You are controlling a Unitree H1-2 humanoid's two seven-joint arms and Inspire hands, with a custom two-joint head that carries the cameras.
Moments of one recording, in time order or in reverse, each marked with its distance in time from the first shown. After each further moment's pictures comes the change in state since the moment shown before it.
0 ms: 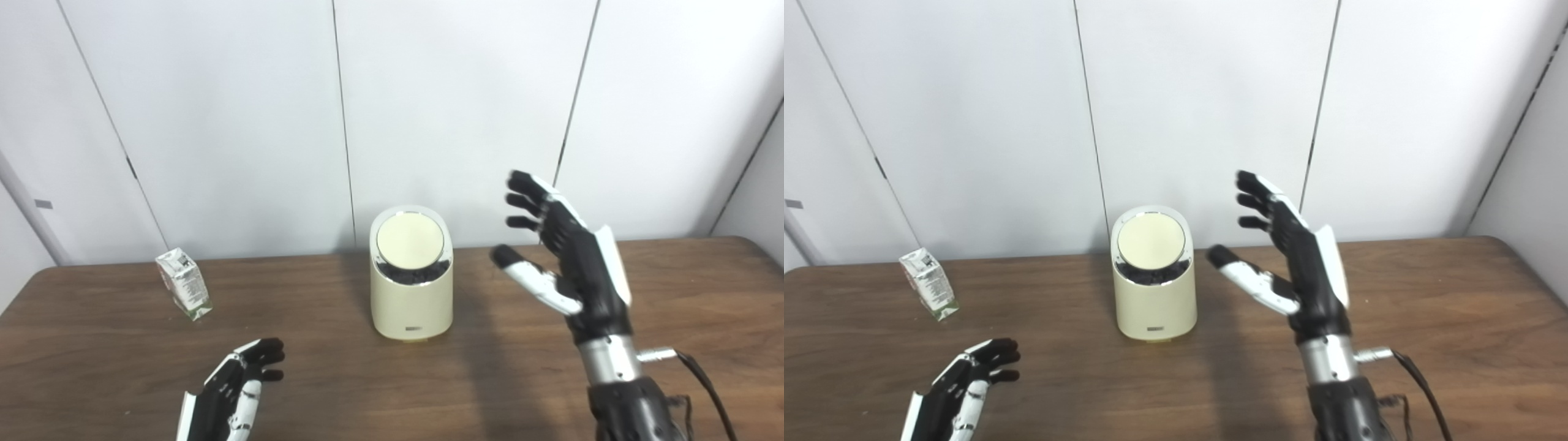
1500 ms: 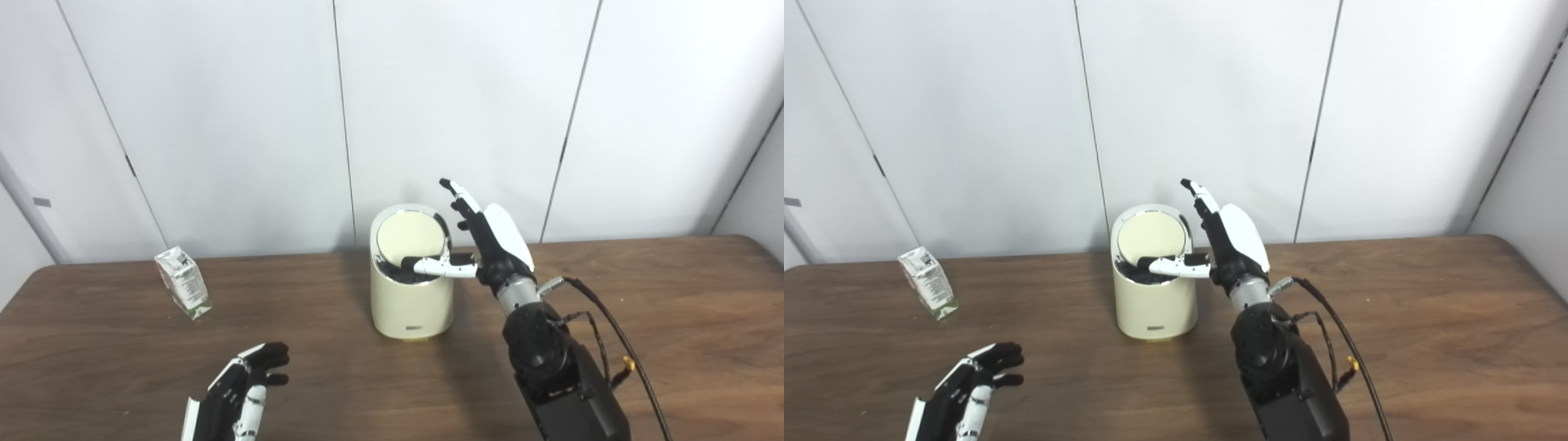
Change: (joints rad) left arm 0.029 -0.025 -0.014 -0.040 0.017 0.005 0.008; right arm -0.286 -0.022 0.128 0.499 -0.314 0.147 -0.006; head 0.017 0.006
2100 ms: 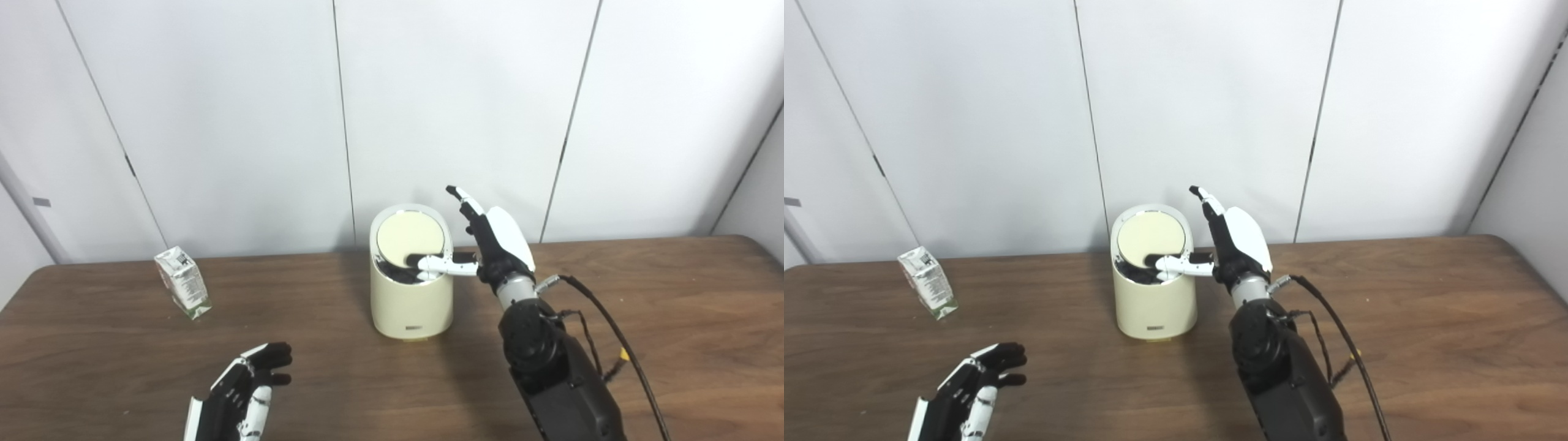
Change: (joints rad) left arm 0.000 -0.003 -0.009 -0.002 0.000 0.001 0.001; right arm -0.033 -0.002 0.015 0.104 -0.026 0.032 -0.052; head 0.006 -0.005
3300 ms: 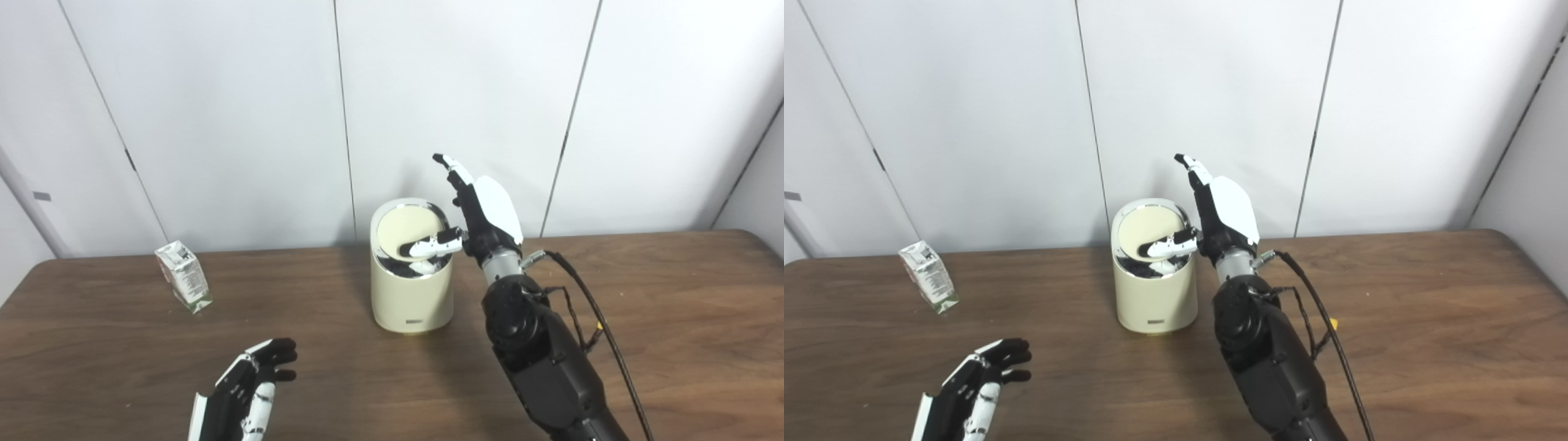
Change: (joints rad) left arm 0.013 -0.004 -0.014 -0.013 -0.002 0.001 -0.004; right arm -0.052 0.015 0.031 0.009 -0.010 0.006 -0.075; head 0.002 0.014
